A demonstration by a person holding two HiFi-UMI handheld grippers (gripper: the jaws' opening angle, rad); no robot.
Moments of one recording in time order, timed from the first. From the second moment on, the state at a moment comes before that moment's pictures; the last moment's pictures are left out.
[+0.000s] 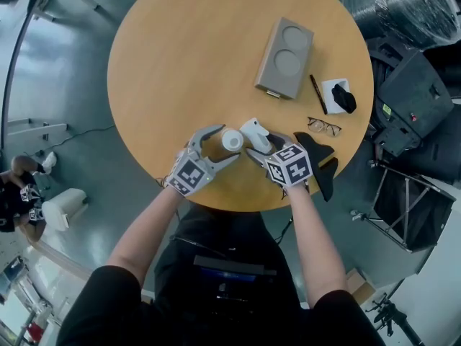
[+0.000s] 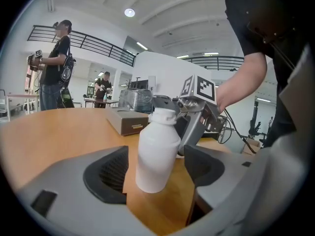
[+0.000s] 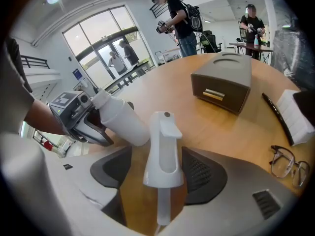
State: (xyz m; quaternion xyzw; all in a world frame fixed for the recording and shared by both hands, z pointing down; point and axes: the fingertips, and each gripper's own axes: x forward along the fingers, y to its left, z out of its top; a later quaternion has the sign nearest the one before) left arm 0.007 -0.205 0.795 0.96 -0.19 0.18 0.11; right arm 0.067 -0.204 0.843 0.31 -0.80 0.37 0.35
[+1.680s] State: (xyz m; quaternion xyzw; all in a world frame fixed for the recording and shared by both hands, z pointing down) left arm -0.003 -0.044 0.374 0.98 -0.18 0.00 0.11; right arm 0.031 -0.044 0.356 0.22 -0.97 0.10 -0.05
